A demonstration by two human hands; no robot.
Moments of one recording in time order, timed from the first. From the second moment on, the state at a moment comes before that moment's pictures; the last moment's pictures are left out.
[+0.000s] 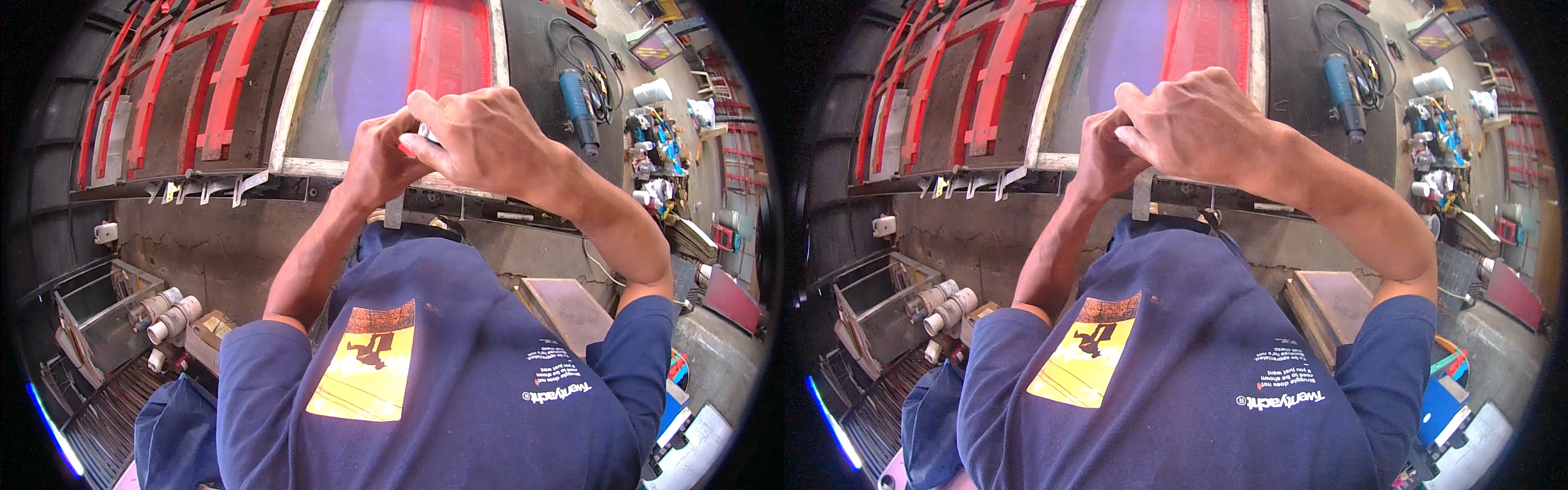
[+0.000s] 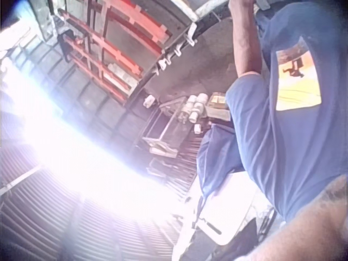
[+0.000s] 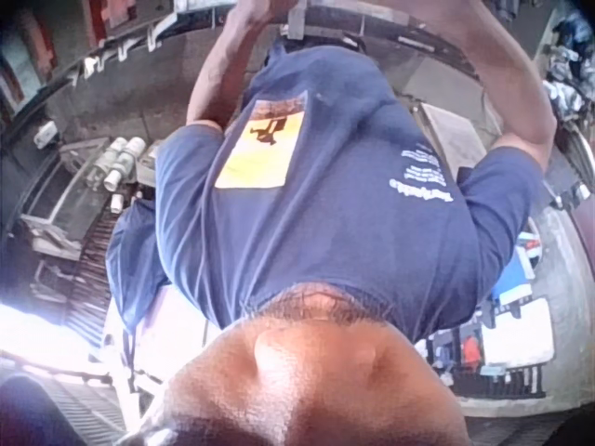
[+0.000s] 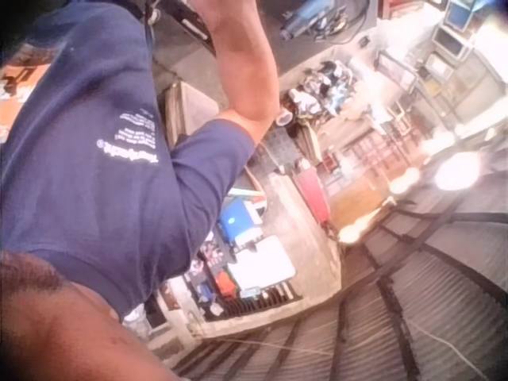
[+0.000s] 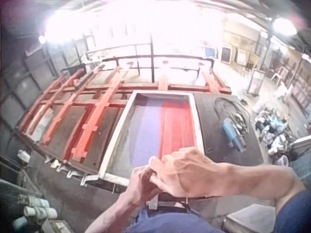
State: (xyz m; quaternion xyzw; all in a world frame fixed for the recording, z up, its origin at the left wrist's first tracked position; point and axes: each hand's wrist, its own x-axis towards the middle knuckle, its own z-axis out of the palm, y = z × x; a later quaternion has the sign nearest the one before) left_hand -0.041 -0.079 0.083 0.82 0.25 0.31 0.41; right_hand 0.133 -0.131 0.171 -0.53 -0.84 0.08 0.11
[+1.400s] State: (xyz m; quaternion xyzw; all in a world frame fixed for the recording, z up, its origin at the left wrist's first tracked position) left_hand -0.033 -0.083 0.093 0.80 0.17 0.38 0.44; right_hand 0.149 -0.132 0.182 -0.45 -0.88 0.08 0.16
